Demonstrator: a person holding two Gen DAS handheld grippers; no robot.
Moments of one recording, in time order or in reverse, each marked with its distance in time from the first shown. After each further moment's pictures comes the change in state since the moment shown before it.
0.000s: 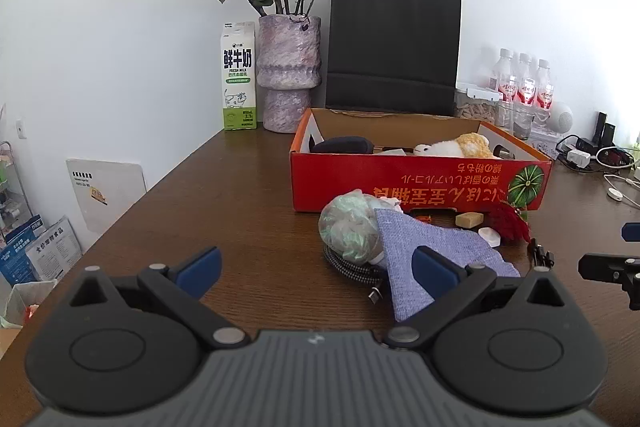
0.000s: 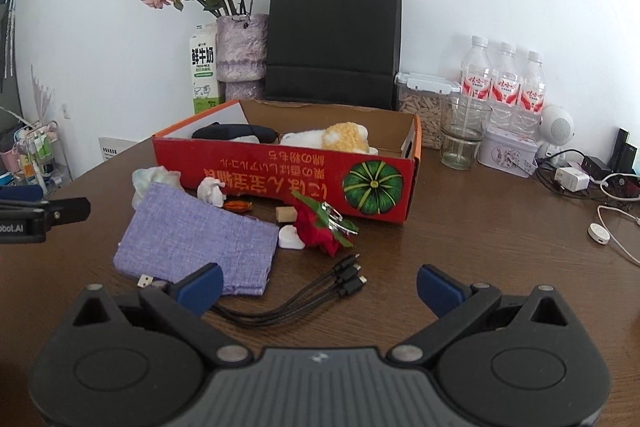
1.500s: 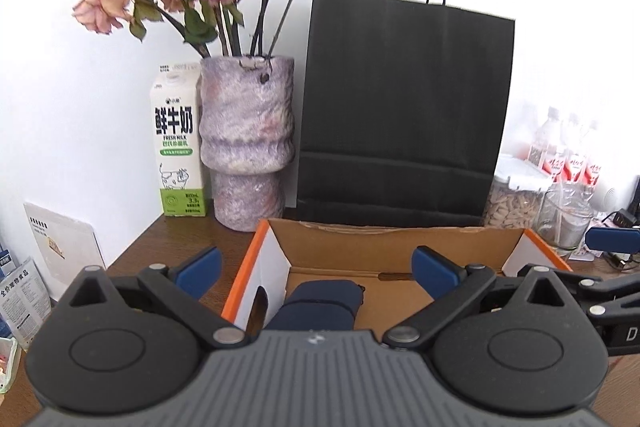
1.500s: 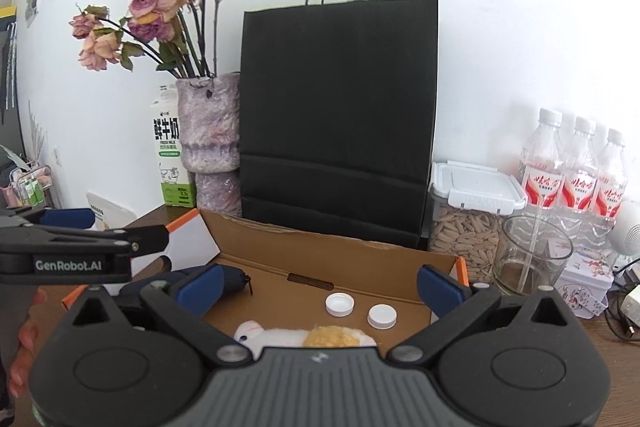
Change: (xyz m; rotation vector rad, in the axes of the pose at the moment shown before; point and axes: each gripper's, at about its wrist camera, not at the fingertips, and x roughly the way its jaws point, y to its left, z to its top) left arm 0.185 -0.035 0.148 -0.030 -0.065 -0.020; right arm 0.165 -0.023 0.168 -0.018 -0.122 0.058
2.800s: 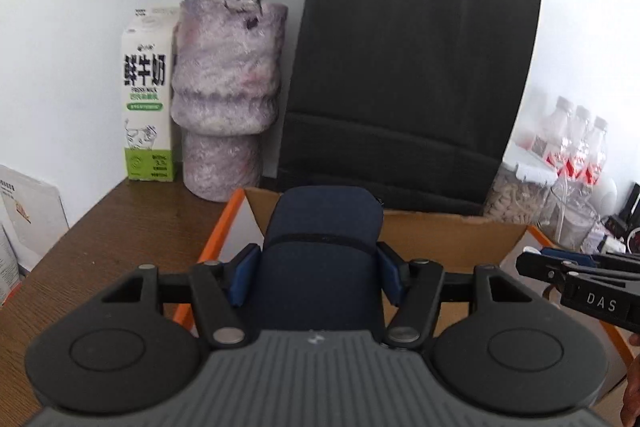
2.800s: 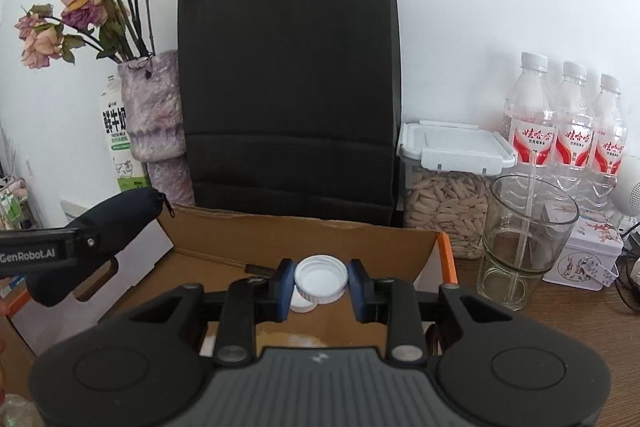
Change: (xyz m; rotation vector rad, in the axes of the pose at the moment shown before) left arm 0.062 0.009 -0.011 -0.075 0.109 -0.087; right arm 0.060 -0.036 -0.015 0.091 0.062 -0.052
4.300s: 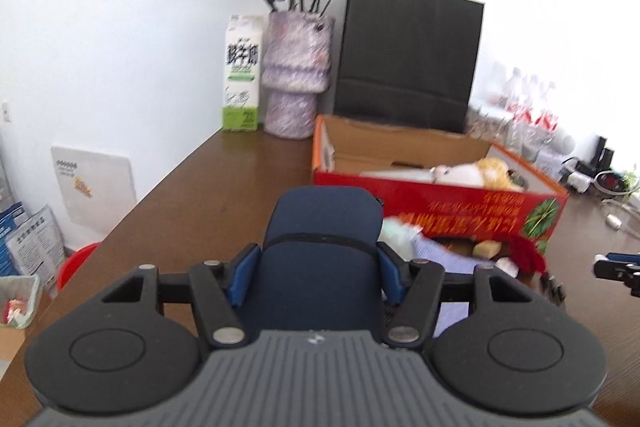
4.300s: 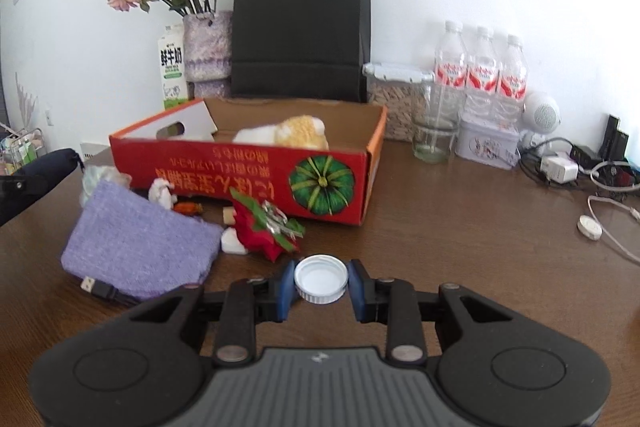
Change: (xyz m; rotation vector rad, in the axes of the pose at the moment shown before) left arm -0.214 0.056 -0.114 0.038 -0.041 0.033; right arm -0.211 0.005 -0.145 -0.052 0.035 -0.032
